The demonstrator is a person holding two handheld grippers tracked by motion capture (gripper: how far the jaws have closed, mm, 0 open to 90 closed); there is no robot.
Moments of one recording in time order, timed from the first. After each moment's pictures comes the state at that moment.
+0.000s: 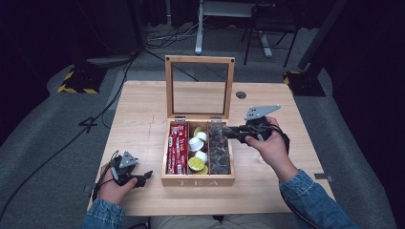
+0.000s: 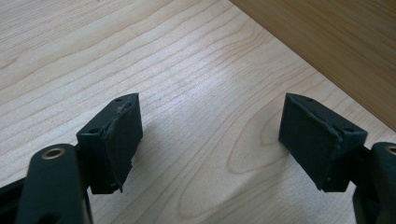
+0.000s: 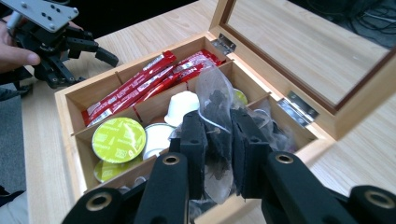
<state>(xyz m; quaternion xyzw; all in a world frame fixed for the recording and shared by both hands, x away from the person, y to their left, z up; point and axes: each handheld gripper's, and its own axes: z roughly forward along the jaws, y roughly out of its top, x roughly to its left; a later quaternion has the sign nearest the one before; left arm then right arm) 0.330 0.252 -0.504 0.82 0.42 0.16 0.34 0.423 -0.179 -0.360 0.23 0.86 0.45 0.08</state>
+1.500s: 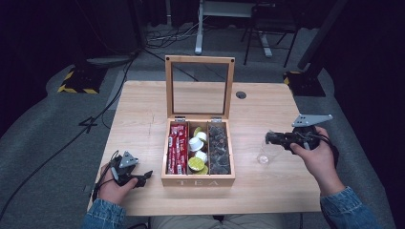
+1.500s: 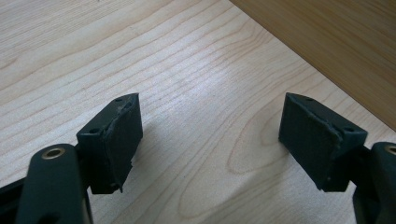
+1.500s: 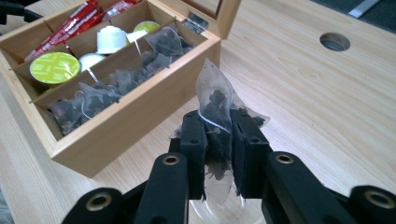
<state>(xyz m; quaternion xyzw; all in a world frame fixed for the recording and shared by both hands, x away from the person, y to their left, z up) 0.330 0.252 -0.504 0.82 0.42 0.16 0.34 0.395 -0.298 -0.358 0.33 0.85 0.40 0.13</state>
